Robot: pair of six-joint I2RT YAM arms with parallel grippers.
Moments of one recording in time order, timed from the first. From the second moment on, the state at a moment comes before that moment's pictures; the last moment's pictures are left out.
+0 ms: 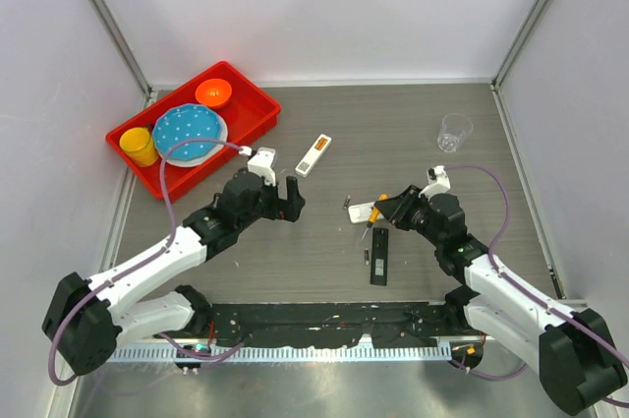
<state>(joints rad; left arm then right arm) -0.71 1.04 0.65 -0.07 -0.11 -0.40 0.42 0.85 0.25 0.25 -0.12 0.79</state>
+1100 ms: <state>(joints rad) -0.59 1.98 1.30 -0.22 -0.09 -0.16 0.42 0.89 0.26 0.24 -0.10 0.75</state>
